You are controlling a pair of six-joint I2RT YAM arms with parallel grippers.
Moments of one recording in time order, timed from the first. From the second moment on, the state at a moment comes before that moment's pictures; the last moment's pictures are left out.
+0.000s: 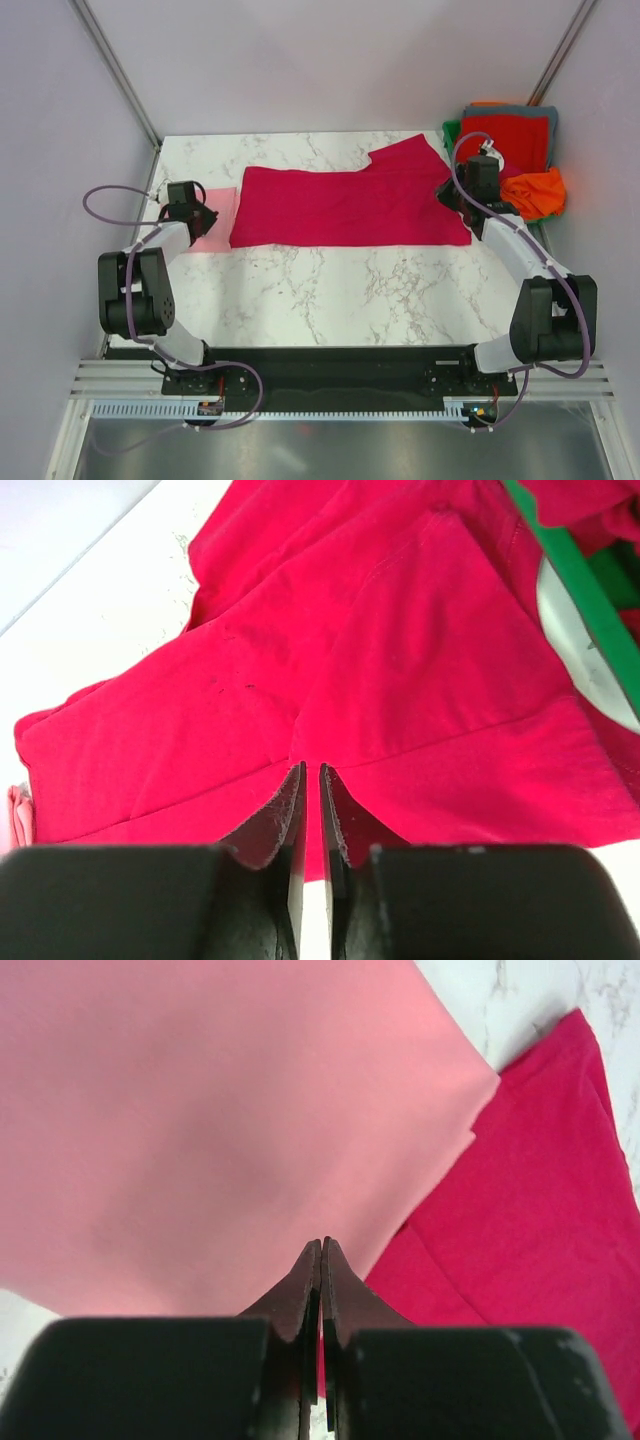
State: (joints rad) left arm 0.09 1.60 0.89 -0.04 -0.10 -0.77; right arm 0.04 1.45 1.02 -0.12 0.01 0.63
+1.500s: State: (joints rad) left arm 0.01 1.27 0.68 -0.09 0.05 -0.85; right arm -0.08 1.42 0.52 0.21 0.23 0.94
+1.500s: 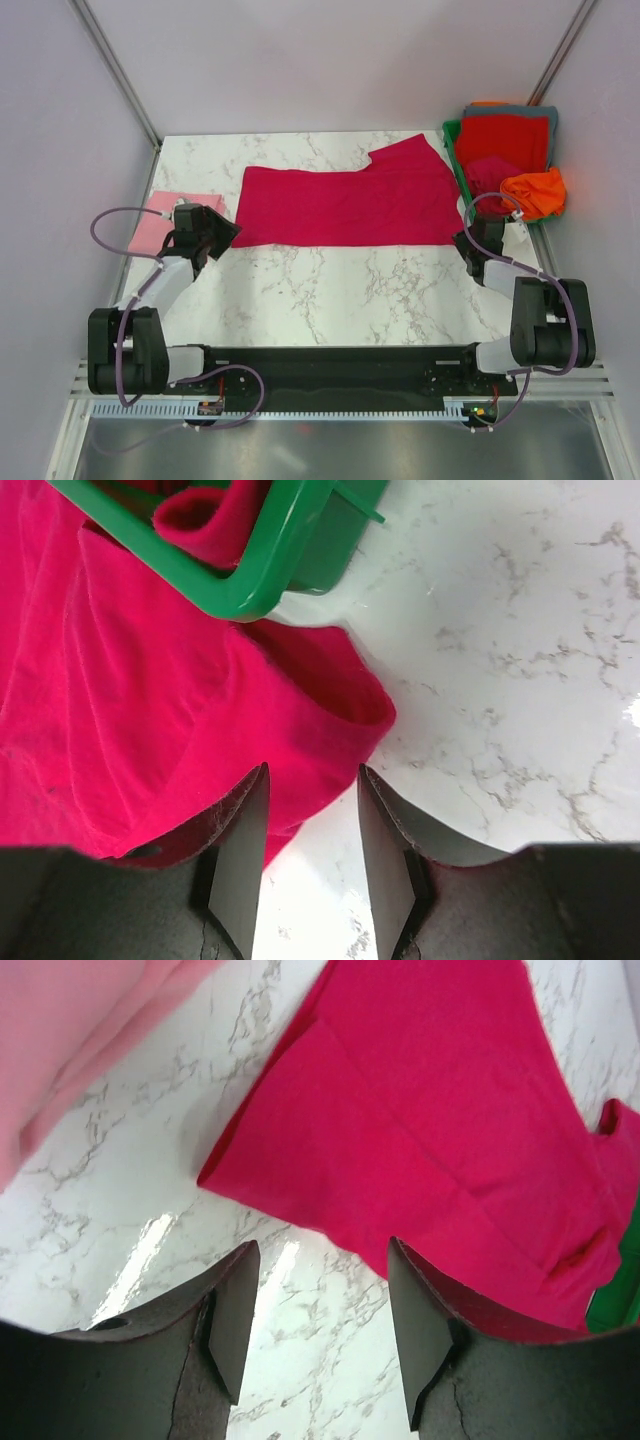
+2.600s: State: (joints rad) left arm -0.08 1.47 0.51 0.24 -0.10 -1.13; right arm -0.11 1.52 0.48 0.35 0.27 1.03
